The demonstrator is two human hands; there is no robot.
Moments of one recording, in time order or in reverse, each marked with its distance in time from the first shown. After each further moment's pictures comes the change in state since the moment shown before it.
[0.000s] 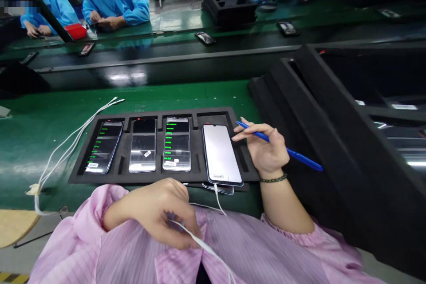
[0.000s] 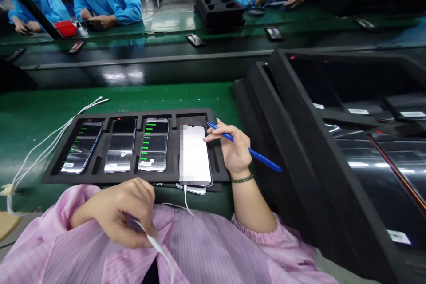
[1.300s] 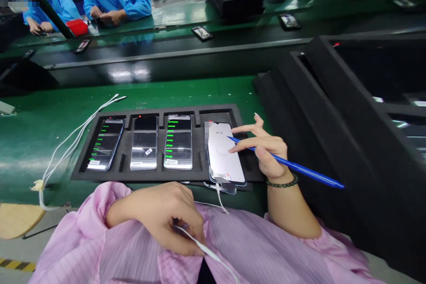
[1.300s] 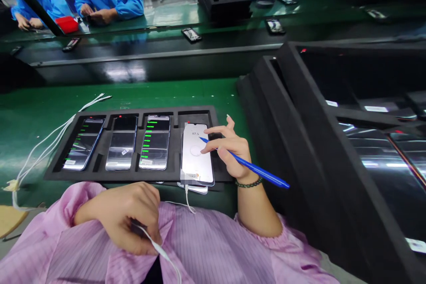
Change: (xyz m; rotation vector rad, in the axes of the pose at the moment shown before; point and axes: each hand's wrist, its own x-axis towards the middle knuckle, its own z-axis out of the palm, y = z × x) left_hand 0.001 -0.003 0.006 -0.018 -0.119 -0.051; right_hand 0.001 -0.016 -0.010 -0.372 -0.439 -0.272
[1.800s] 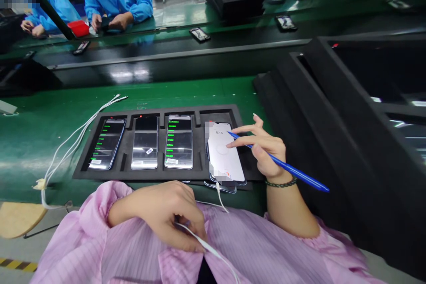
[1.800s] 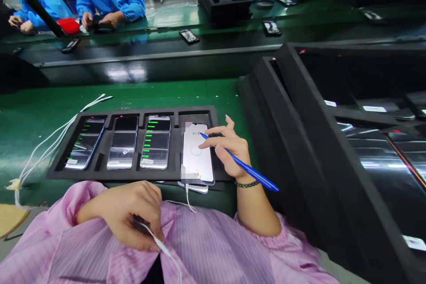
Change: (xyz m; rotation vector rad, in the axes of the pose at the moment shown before) left_hand -0.001 -0.004 0.002 0.003 -0.033 -0.047; right_hand 0.004 -0.006 0.006 -0.068 0.073 0.131
